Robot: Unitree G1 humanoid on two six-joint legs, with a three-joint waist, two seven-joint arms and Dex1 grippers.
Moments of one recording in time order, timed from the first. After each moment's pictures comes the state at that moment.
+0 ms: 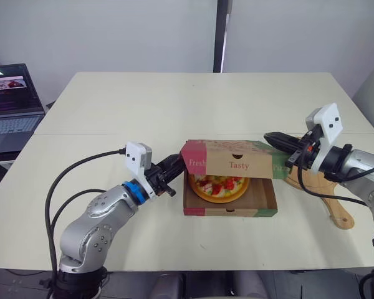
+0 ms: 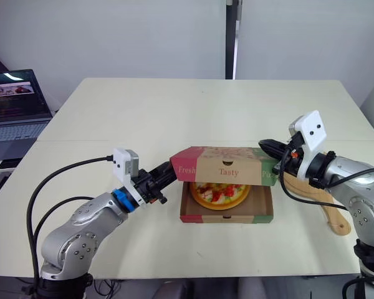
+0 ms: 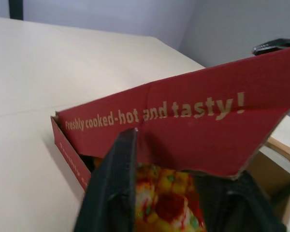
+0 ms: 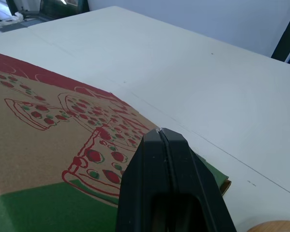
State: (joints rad) left arm -0.12 0.43 0.10 -0.51 -0.75 0.70 -0.49; right arm -0.37 -0.74 -0.21 -0.52 0.67 0.90 0.57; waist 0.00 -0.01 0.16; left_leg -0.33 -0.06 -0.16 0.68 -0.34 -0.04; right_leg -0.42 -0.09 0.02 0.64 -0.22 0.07
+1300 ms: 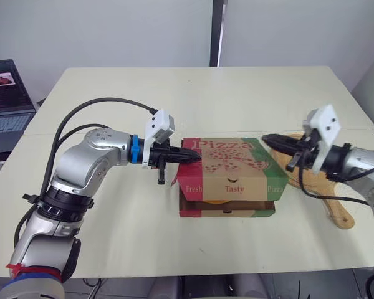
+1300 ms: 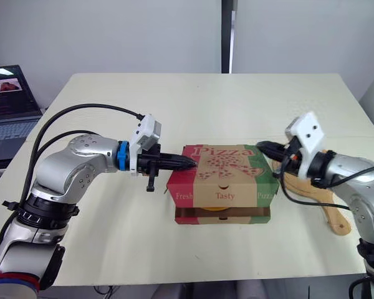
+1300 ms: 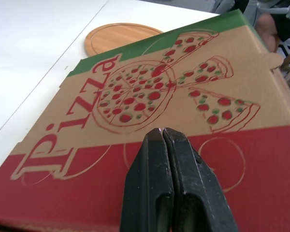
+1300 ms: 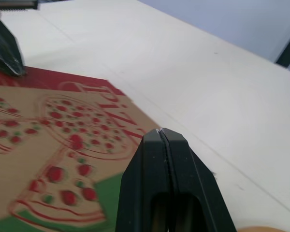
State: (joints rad) left arm -0.71 0.71 -0.20 -0.07 -0.54 0.64 -1.17; right arm -0.30 -0.84 -0.22 -0.47 0.56 0.73 0.69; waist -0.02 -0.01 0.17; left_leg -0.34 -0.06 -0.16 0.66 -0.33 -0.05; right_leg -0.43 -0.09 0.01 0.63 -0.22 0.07
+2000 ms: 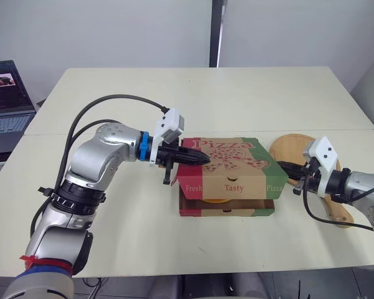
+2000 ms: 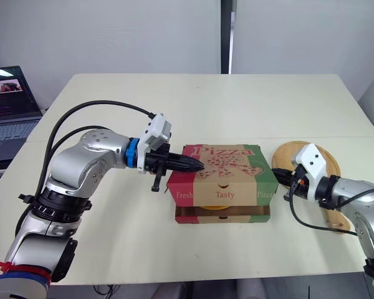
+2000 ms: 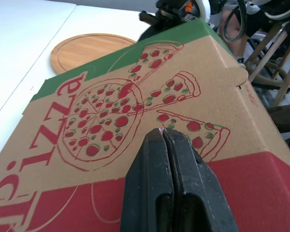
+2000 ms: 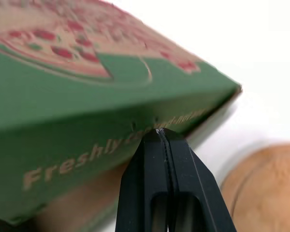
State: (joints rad) left arm -0.76 0.62 -0.23 -0.03 -0.49 0.62 -1.28; right arm -0.18 -0.81 -0.15 -0.38 0.50 0.67 0.81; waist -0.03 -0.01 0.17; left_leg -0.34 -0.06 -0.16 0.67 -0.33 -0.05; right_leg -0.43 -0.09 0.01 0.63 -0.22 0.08
